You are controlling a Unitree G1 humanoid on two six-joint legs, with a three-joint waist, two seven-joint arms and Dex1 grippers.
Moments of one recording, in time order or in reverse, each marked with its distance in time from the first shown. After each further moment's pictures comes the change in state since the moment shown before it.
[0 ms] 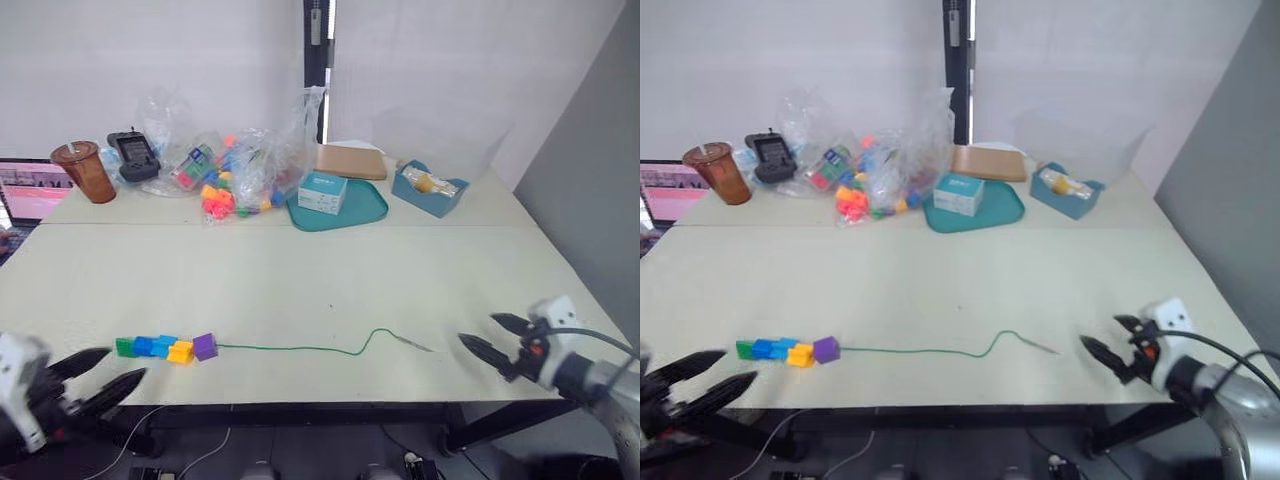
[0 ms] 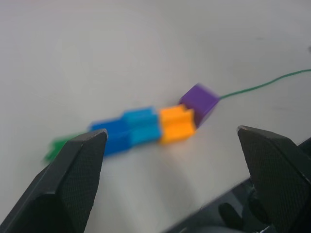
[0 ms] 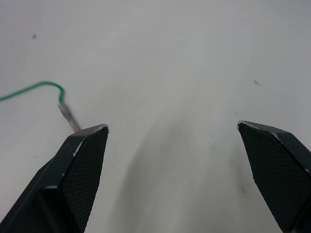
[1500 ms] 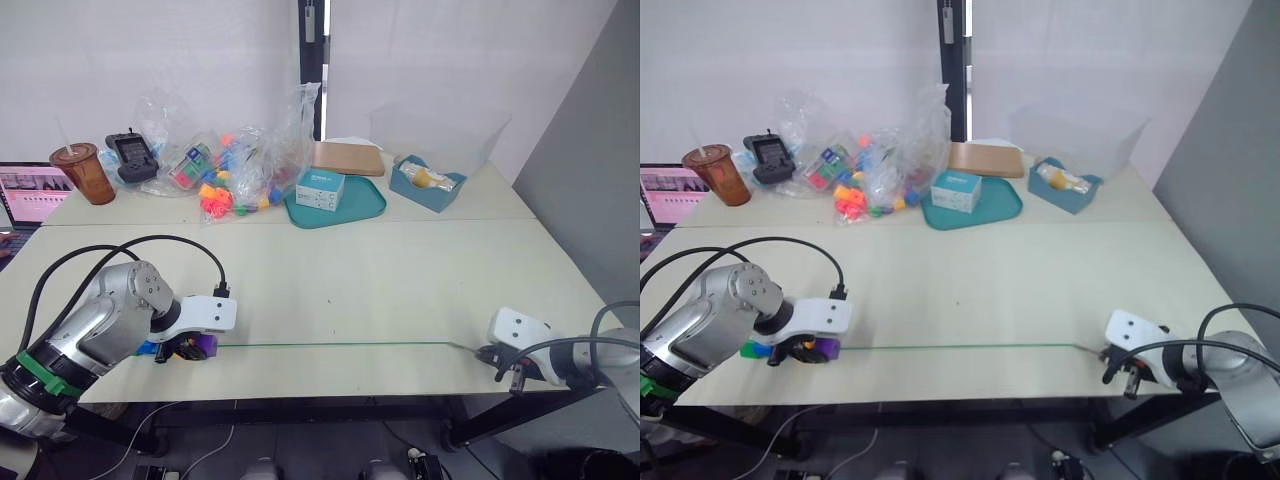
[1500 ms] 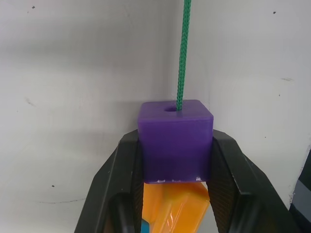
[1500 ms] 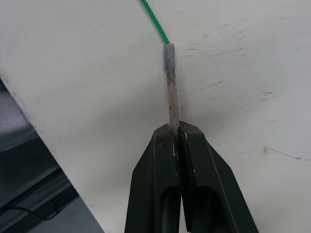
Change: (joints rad) left arm -0.930 0.497 -1.404 0.200 0.689 -0.063 -0.284; right arm -0.124 -0.433 0.380 0.018 -0.287 -0.077 0.163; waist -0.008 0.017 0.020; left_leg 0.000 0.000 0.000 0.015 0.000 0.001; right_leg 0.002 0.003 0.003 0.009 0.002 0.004
